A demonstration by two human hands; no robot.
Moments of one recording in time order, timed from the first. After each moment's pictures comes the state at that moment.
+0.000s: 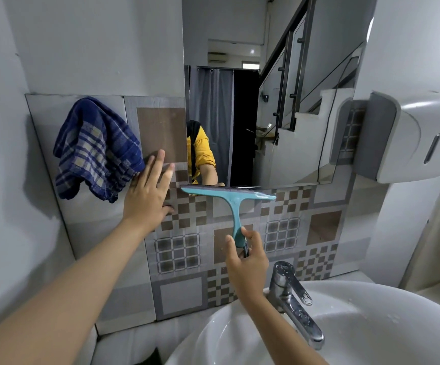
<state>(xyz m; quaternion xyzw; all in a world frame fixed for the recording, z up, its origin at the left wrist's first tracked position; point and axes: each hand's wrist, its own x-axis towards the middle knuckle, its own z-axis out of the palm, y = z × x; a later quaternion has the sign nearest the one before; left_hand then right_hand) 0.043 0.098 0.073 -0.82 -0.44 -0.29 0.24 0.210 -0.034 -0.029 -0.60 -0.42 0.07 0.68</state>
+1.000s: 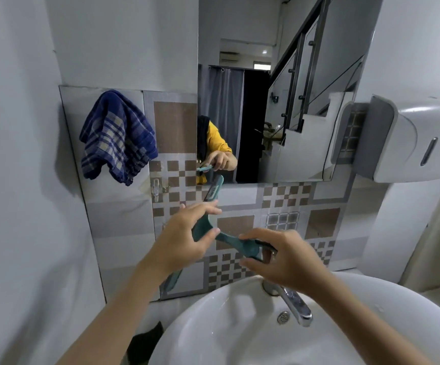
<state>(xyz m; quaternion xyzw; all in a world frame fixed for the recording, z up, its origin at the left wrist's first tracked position) 0.057 -0.044 0.050 -0.85 -0.26 -0.42 -0.18 0.262 -0.139 0.049 -0.57 -0.77 -0.03 0.29</state>
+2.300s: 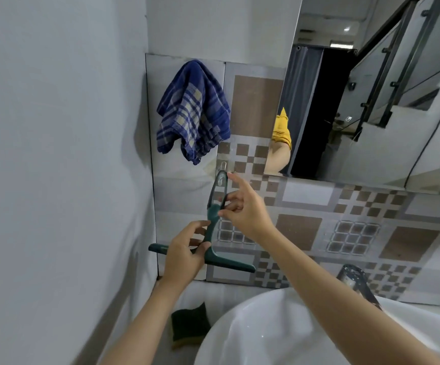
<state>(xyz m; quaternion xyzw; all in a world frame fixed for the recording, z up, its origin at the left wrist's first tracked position) -0.016 -0.005 -0.058 -0.68 -0.43 -0.55 -0.23 0.139 0.035 0.021 -0.48 -0.72 0.23 0.45</state>
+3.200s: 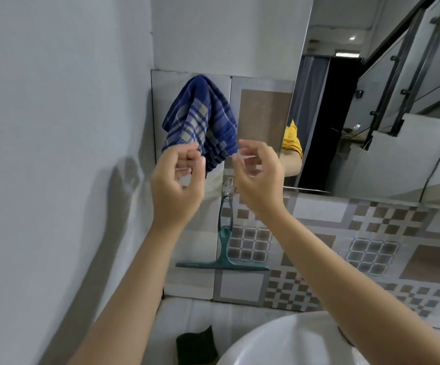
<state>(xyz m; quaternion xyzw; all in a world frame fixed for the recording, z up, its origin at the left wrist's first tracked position) -0.028 0.015 0.092 -0.60 -0.32 -0.73 -0.01 0.116 0.050 0.098 -0.37 -0.66 0.04 0.66</state>
